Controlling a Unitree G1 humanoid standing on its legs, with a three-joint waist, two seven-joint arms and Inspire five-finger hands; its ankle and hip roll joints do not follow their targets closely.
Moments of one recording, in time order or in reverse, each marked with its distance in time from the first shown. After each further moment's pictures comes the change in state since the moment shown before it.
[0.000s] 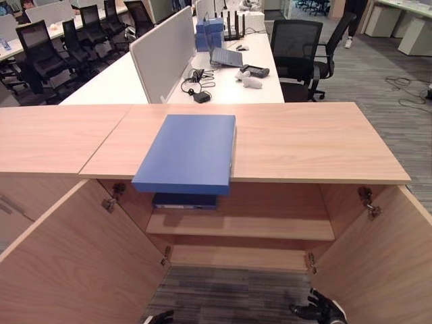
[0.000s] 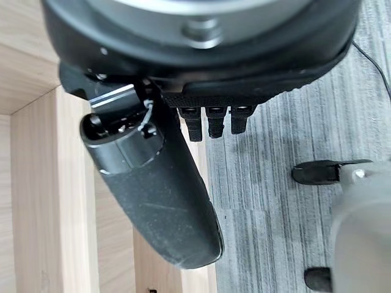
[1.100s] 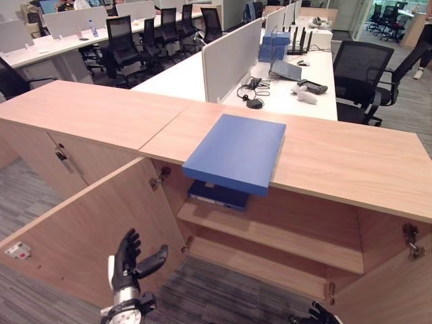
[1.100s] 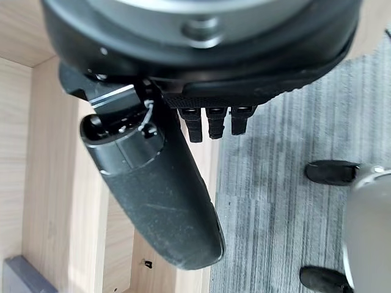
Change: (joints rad) left arm 0.255 -0.028 0.234 -1.060 -0.122 -0.087 0.360; right arm 0.085 0.047 -0.029 -0.071 0.021 -0.021 -0.086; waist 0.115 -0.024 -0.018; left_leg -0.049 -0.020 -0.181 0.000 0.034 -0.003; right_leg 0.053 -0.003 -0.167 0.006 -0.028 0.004
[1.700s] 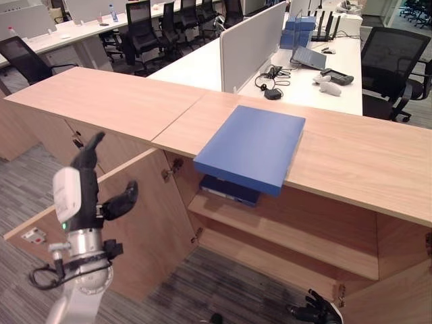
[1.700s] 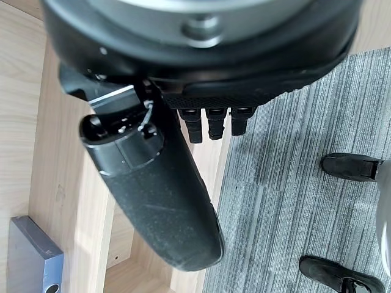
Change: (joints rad) left arm -0.172 0.439 0.071 -0.282 0.623 -0.025 0.172; right arm -0.038 -0.018 0.032 0.000 0.001 -0.026 0.022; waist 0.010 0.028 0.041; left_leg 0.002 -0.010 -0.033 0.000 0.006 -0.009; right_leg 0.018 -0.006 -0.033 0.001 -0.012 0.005
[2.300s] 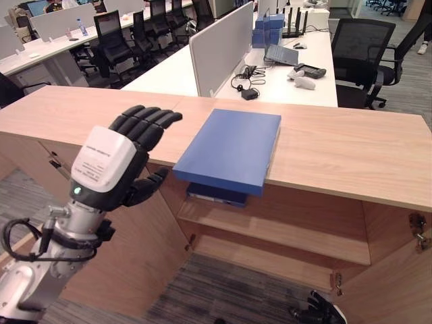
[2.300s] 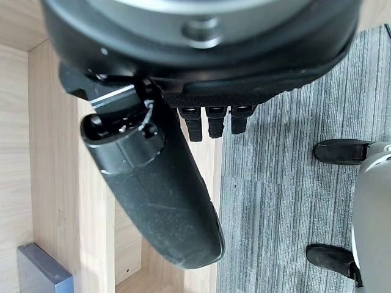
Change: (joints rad) left arm -0.020 0.350 -0.001 -0.116 0.126 -0.159 -0.144; right arm 0.022 -0.024 0.002 -0.001 0.039 -0.023 0.056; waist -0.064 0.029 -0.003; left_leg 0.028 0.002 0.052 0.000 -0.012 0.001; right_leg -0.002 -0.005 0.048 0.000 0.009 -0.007
